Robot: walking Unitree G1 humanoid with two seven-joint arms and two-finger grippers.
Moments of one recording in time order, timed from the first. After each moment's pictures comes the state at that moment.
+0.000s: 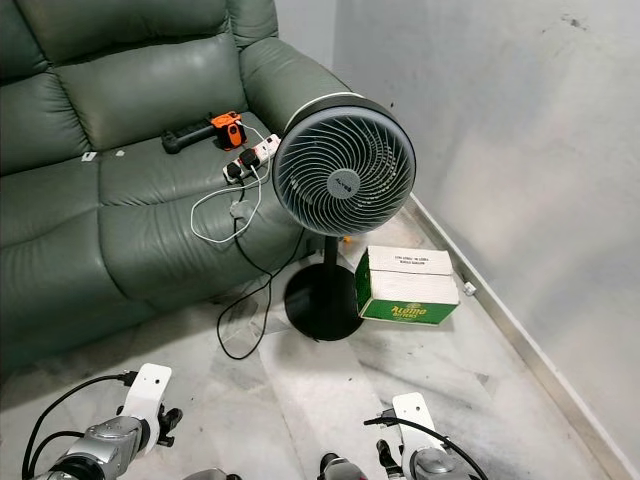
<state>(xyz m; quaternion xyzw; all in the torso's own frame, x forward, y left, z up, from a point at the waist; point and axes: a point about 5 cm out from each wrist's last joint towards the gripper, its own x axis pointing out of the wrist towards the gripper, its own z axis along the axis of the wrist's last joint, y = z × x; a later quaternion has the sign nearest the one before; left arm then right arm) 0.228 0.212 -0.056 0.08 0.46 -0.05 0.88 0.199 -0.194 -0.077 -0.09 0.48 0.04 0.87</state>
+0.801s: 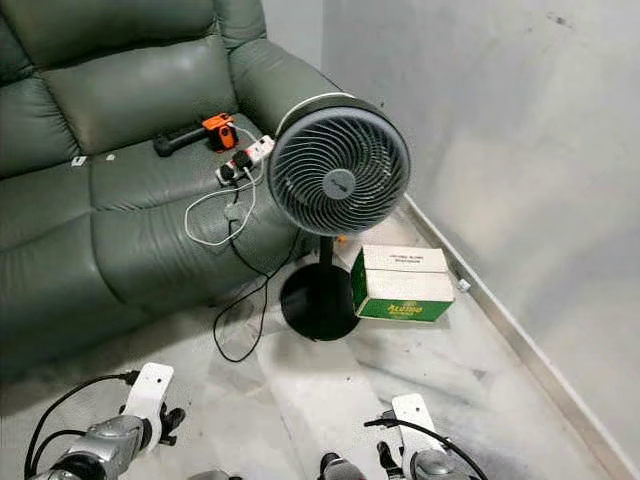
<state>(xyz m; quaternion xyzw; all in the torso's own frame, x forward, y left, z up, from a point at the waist) 0.227 0.210 -0.057 0.07 0.46 -0.06 0.88 0.199 -0.195 -0.076 -0.09 0.48 0.05 0.87</state>
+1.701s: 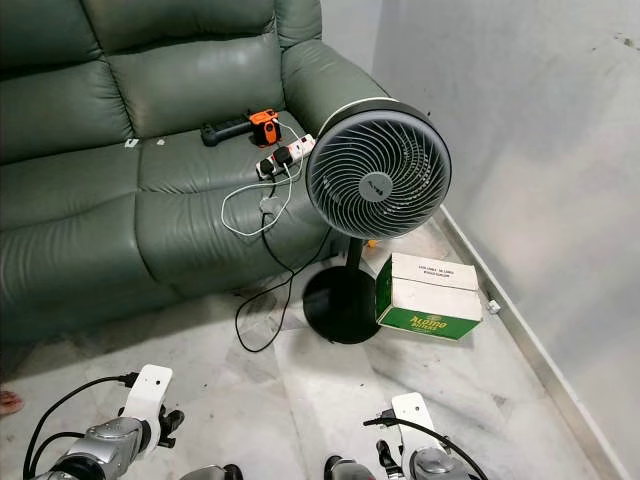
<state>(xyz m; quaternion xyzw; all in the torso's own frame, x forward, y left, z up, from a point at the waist) 0.227 0.210 -0.057 0.07 0.46 -0.06 0.88 0.199 -0.194 -0.077 -0.09 0.48 0.05 0.87</state>
